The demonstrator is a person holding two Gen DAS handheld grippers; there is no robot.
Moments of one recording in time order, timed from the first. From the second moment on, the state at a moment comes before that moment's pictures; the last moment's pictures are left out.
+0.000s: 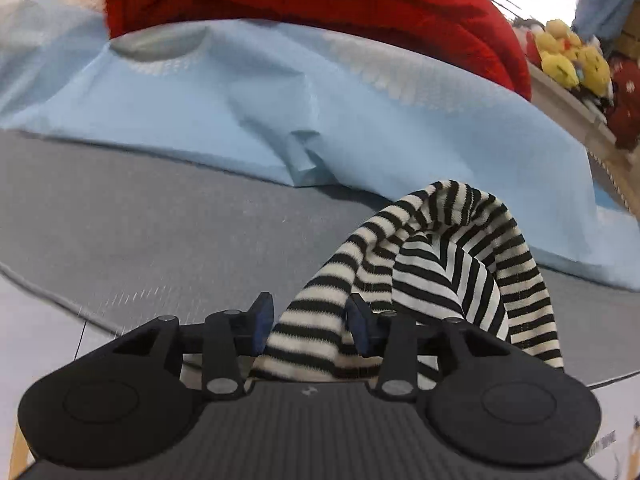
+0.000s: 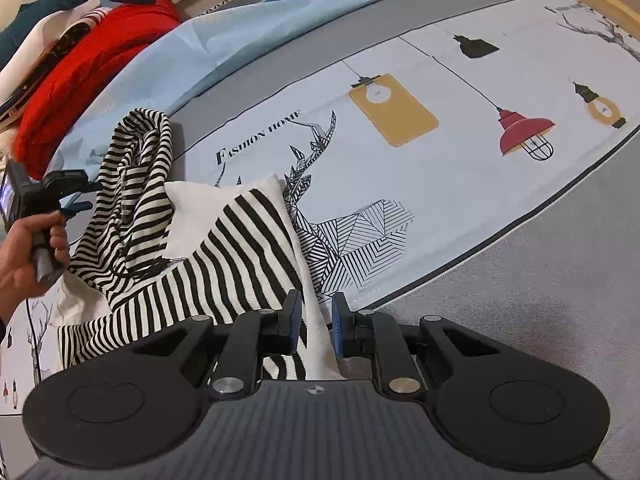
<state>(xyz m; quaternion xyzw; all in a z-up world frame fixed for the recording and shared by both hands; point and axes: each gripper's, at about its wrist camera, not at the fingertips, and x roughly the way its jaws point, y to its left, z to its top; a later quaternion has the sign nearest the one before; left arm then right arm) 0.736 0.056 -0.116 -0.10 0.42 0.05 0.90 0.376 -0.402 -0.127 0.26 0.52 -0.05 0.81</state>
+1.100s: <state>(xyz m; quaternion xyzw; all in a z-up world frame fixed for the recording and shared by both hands) 0.376 0.068 -0.046 -0.26 0.50 -0.01 0.83 0.379 -0.345 -0.103 0.29 0.50 0.02 0.82</state>
